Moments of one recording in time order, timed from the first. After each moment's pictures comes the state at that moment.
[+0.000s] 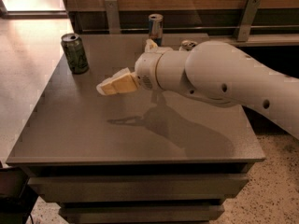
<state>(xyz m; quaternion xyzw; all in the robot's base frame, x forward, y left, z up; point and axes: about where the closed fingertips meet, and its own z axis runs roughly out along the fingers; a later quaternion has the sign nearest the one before) 0.574 0.055 0.925 -0.40 0.71 0.18 0.55</state>
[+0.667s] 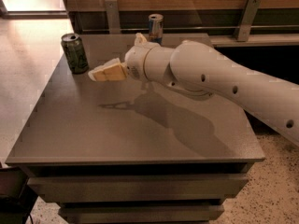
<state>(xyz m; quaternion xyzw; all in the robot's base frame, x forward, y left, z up) 0.628 0.089 0.924 -0.38 0.67 0.21 0.59</state>
